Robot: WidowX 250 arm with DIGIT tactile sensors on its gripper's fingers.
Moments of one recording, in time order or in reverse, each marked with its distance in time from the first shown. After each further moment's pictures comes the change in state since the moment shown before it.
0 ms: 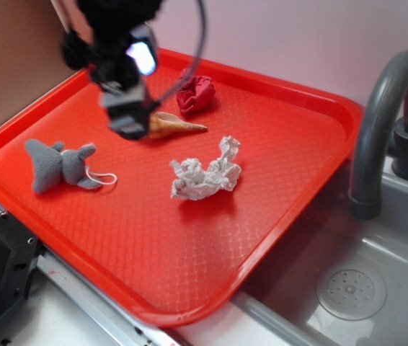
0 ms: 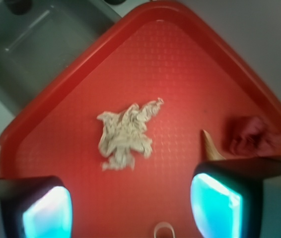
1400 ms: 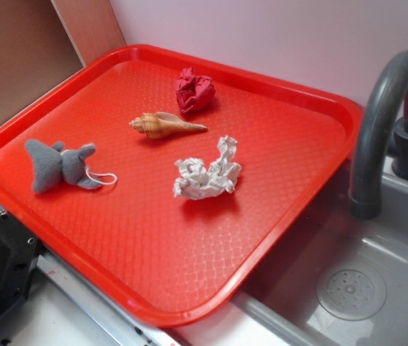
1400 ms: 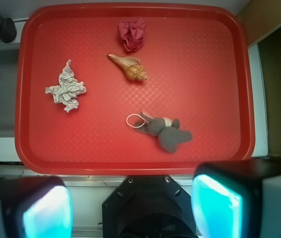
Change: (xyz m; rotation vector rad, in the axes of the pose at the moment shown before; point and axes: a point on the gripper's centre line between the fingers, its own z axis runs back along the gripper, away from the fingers) arm -0.117 0.005 0.109 -0.014 0.013 0.766
